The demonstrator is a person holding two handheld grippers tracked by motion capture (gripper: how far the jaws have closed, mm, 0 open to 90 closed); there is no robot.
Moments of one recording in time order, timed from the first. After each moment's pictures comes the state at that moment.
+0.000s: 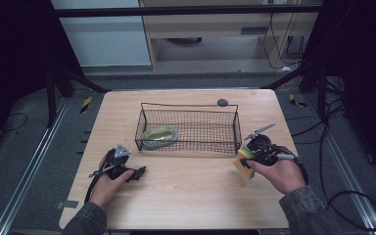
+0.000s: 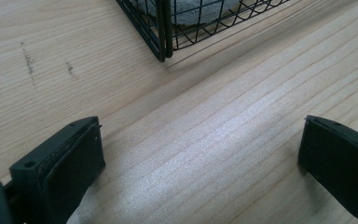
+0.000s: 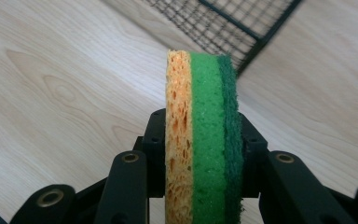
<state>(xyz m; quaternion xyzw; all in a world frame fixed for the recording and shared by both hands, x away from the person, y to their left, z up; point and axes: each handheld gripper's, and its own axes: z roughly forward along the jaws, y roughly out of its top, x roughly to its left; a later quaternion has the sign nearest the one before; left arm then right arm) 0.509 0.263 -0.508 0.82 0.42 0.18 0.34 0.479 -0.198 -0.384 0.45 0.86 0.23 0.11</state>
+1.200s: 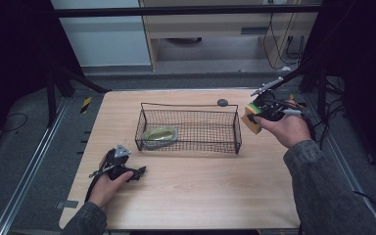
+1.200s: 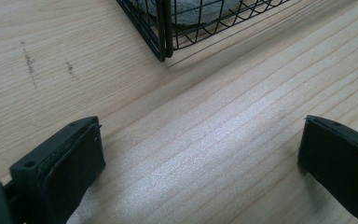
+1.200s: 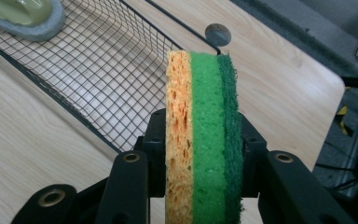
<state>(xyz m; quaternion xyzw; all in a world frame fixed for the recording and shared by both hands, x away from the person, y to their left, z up) 0.509 0.263 -0.509 0.82 0.42 0.18 0.34 0.559 -0.213 -0.307 0.42 0.85 0.24 0.22</state>
